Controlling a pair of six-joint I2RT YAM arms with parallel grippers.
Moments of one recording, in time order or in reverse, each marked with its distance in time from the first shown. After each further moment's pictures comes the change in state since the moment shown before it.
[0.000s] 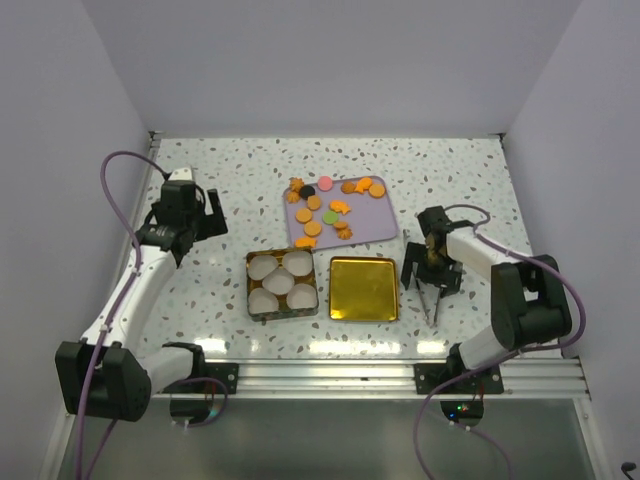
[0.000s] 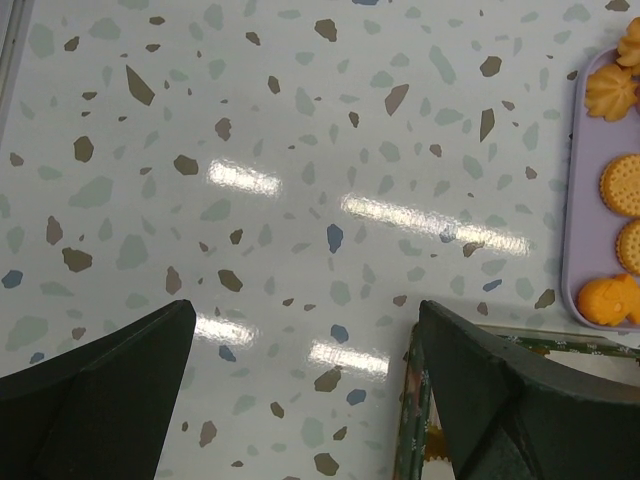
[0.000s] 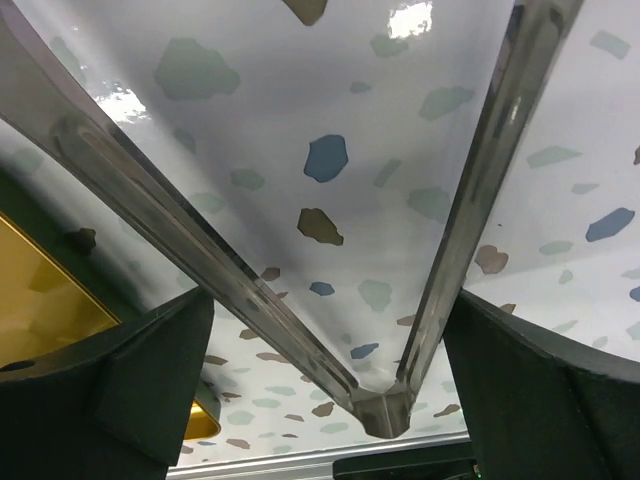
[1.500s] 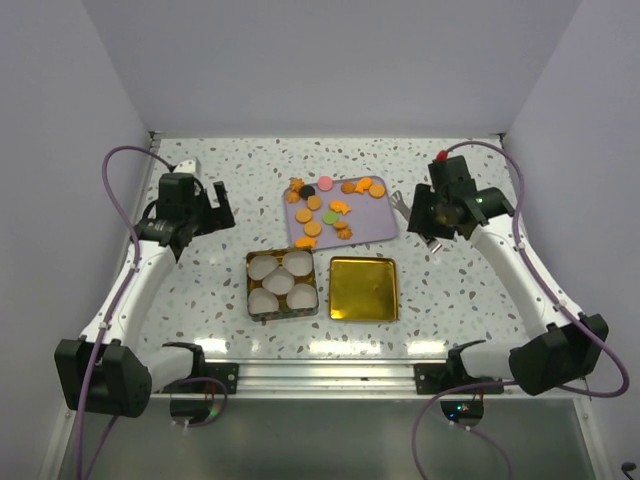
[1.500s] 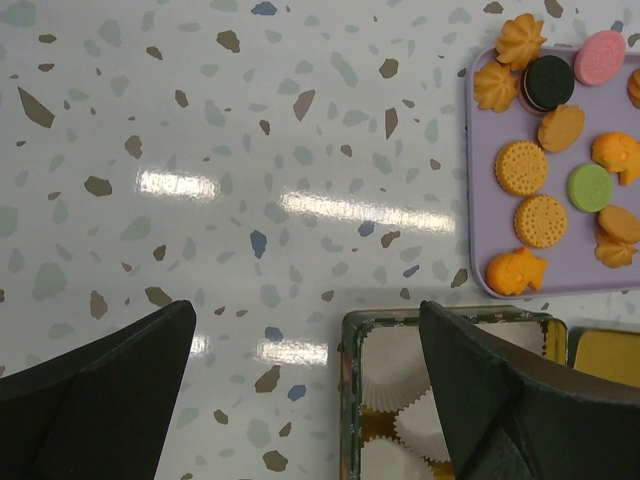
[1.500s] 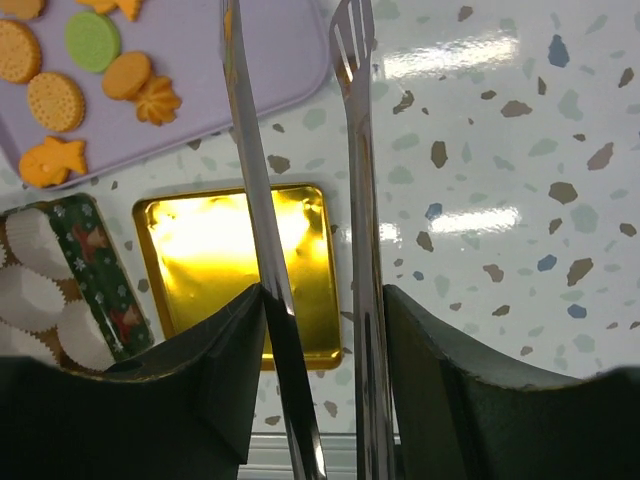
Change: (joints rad) left arm 0.000 0.023 0.057 0.002 0.162 -0.024; right arm 0.085 -0.245 0.449 -0.211 0.032 -0.009
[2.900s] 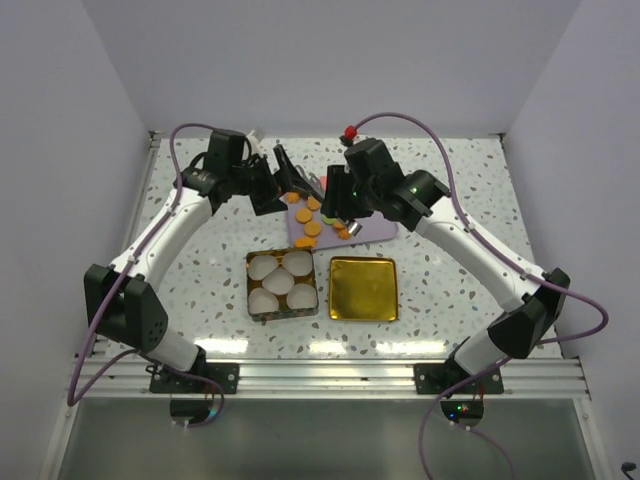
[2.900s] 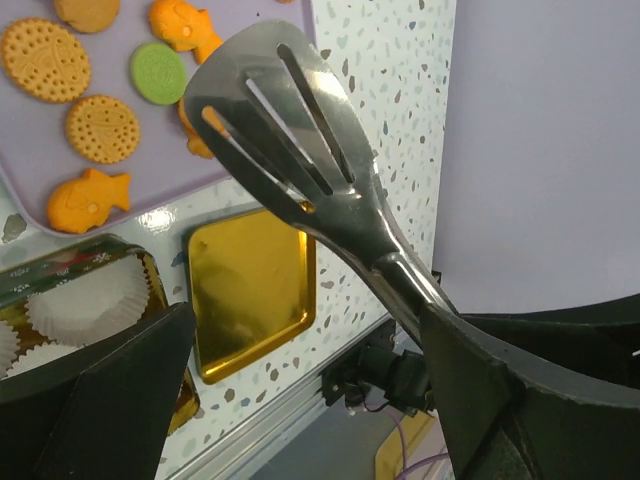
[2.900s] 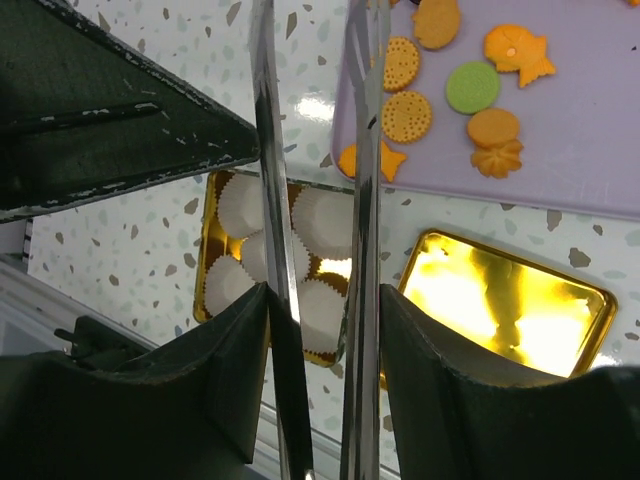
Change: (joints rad) left arm -0.224 0.365 0.408 -0.030 0.583 -0.468; right arm 0.461 0.262 0.371 0.146 -0.037 0.103
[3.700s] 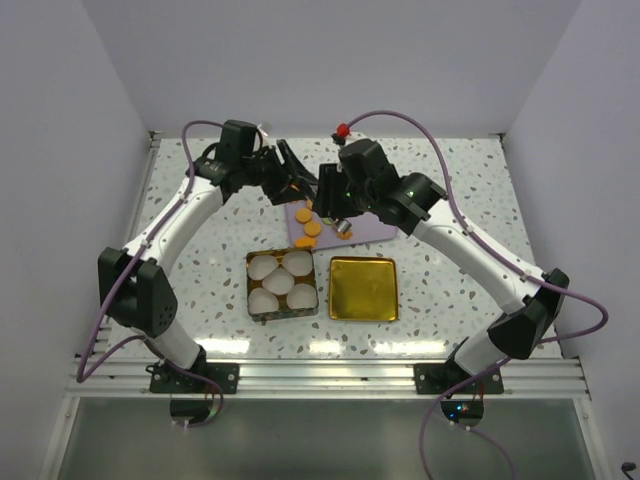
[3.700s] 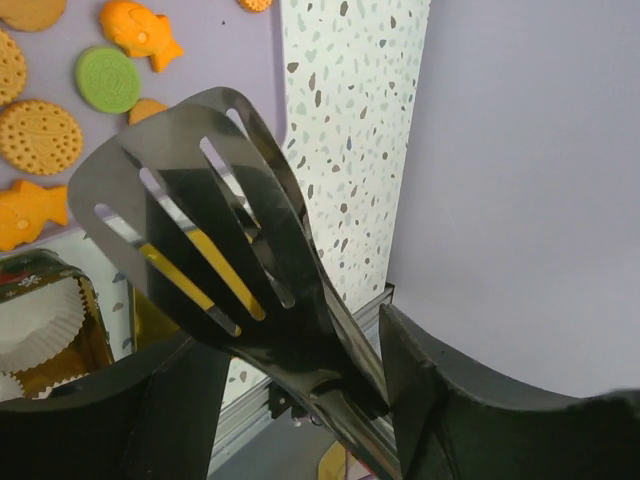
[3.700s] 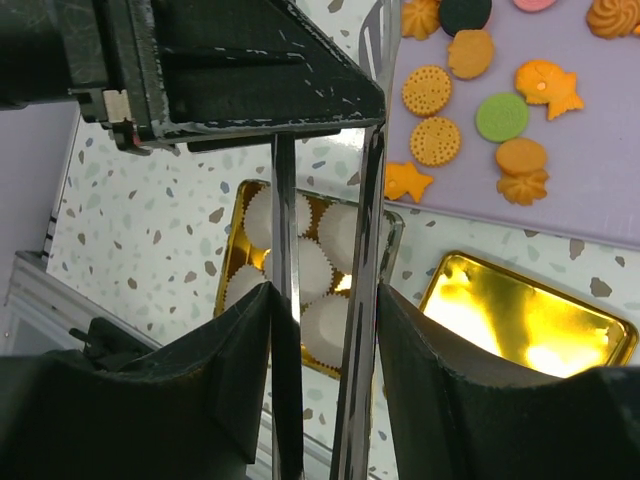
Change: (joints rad) left arm -0.027 0.105 0.100 0.020 0.005 -0.153; right arm 0.043 0.000 0.015 0.056 0.021 -0.014
